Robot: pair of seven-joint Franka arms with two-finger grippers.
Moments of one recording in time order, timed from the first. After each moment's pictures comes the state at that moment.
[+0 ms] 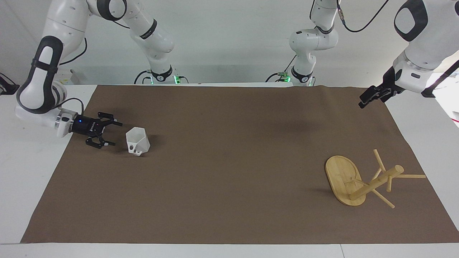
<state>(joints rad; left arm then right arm) 0.02 0.02 -0.05 -1.58 -0.02 1.49 -0.21 -0.54 0.46 -0.04 -1.96 0.93 1.56 -2.39</state>
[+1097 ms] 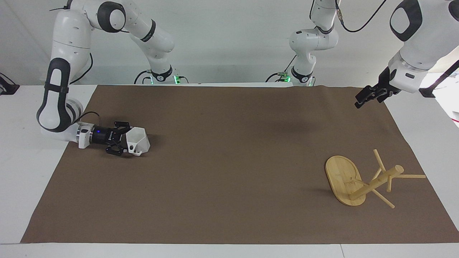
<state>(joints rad) 0.00 0.02 -0.06 -1.58 -0.02 1.49 -0.21 -0.48 0.52 -0.02 -1.96 1.02 1.51 -2.44</state>
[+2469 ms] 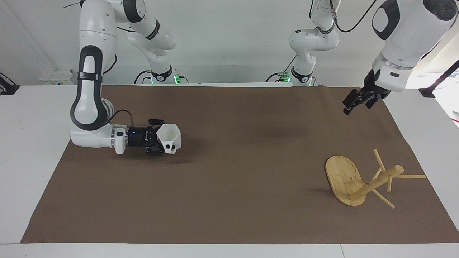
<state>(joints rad) -0.17 0.02 -0.07 -1.59 -0.03 1.62 -0.39 -0.08 0.36 0.04 -1.92 1.27 1.69 -2.09</state>
